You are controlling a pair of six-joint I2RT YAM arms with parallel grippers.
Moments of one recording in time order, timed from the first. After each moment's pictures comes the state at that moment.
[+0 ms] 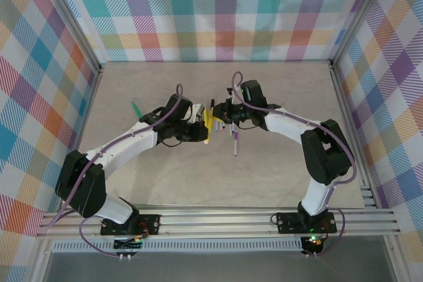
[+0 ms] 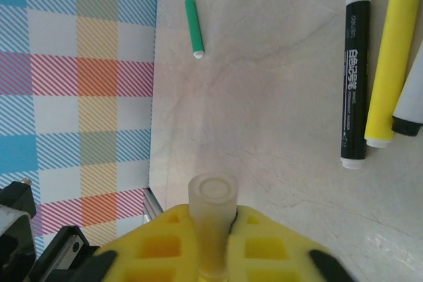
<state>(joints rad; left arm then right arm) -0.59 1.47 1.06 -0.50 0.38 -0.49 0.52 1.77 1.14 0.02 -0.72 0.89</state>
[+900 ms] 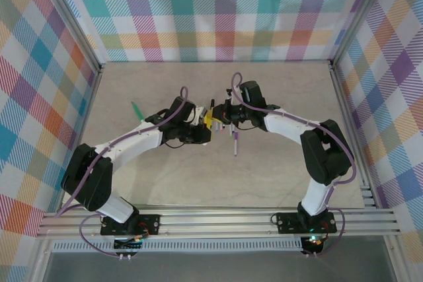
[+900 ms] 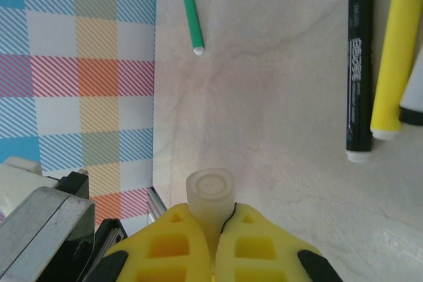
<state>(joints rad) -0.59 1.52 1.02 -0.43 0.41 -0.50 0.51 1.77 1.14 0.00 -0.72 0.92</state>
